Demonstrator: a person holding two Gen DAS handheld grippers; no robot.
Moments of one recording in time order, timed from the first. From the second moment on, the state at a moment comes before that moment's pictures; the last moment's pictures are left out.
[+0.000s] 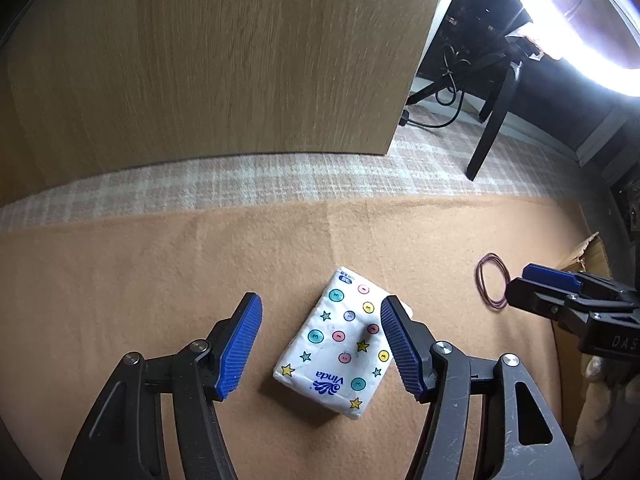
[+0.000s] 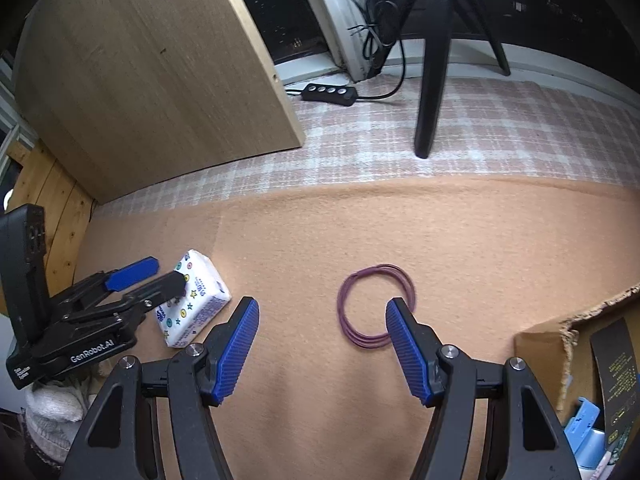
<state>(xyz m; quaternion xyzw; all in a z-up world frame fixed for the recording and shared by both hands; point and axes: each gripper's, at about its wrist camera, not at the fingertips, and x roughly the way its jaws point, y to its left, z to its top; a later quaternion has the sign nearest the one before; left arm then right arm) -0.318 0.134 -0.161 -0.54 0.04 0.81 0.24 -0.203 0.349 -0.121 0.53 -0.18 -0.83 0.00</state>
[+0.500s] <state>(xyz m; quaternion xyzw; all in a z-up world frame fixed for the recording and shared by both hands) -0.288 0.134 -0.184 -0.57 -0.04 0.77 0.29 -0.214 0.325 -0.132 0.55 -0.23 -0.80 0.06</state>
